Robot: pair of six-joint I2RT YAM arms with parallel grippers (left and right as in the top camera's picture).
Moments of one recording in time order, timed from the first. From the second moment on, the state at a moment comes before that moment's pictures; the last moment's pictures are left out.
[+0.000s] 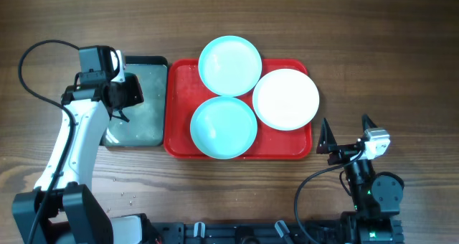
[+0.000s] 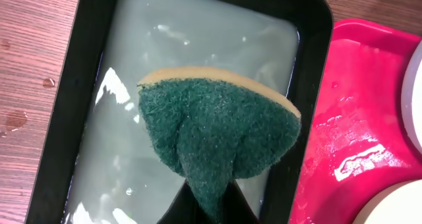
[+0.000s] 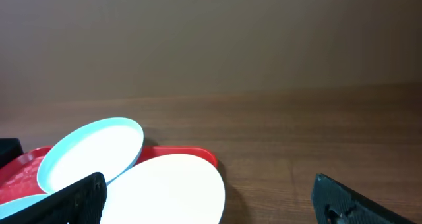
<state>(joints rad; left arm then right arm) 0.12 1.51 1.04 -0.64 0.04 -0.13 0.00 0.04 0.01 0.00 -0.13 0.11</state>
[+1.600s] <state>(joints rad) 0.12 1.51 1.04 -0.64 -0.08 -0.22 0.00 0.04 0.01 0.00 -0.13 0.11</state>
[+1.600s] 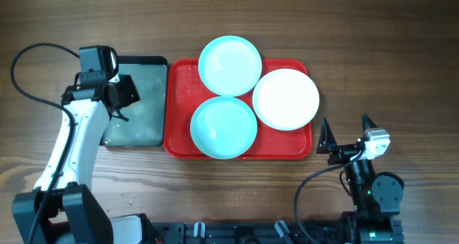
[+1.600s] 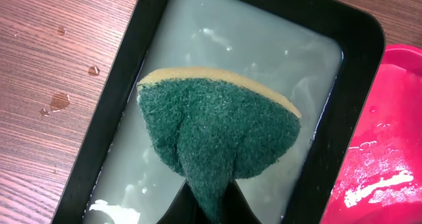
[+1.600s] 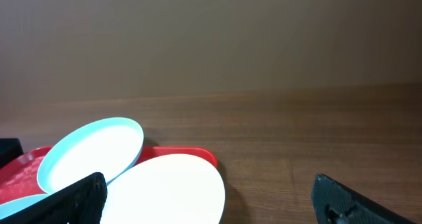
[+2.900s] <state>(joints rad) 0.12 1.51 1.04 -0.73 0.26 -0.09 0.00 0.04 0.01 0.00 -0.13 0.11</state>
